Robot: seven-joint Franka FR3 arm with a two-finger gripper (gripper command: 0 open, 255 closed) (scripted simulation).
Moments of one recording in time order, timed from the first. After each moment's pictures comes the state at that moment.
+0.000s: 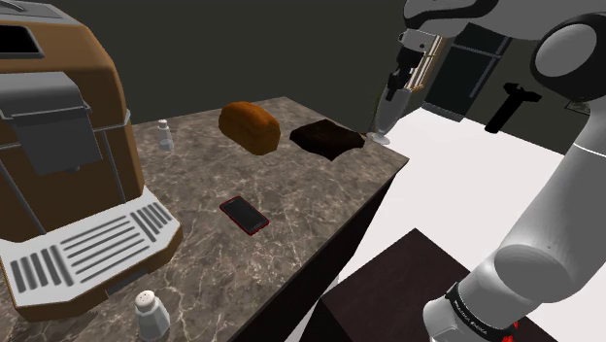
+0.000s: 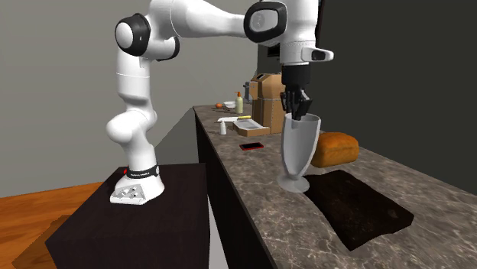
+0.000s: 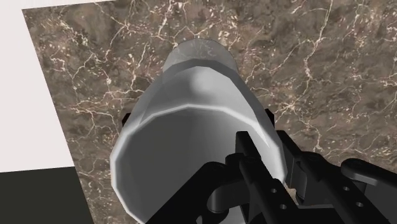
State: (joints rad) arm -0.11 0.17 -0.36 -1.56 0.09 1.77 -0.63
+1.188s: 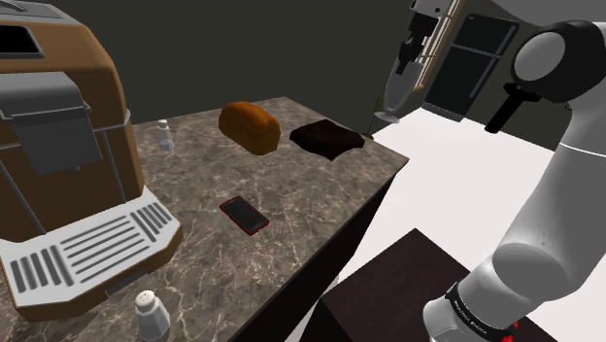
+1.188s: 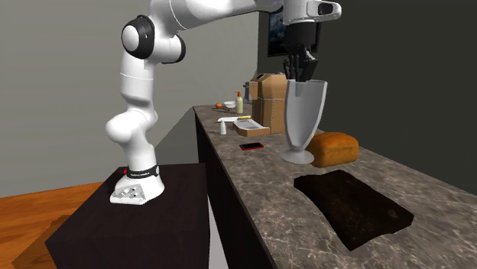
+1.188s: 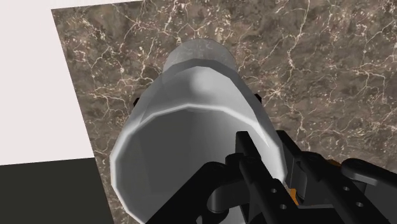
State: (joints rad) arm -0.14 0.24 -0.36 -1.22 0.12 1.49 -0.64
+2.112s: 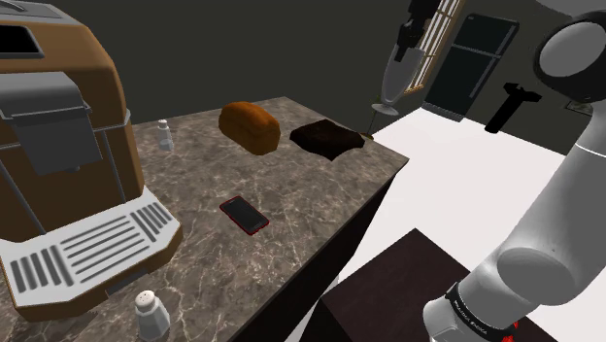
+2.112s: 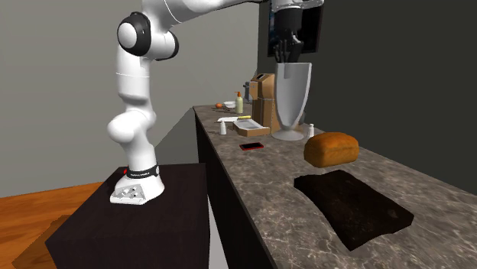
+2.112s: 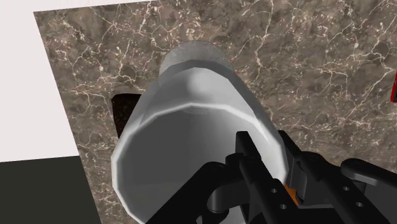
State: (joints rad) arm -0.06 0.15 -0.33 -1.22 0.08 1.41 -0.53
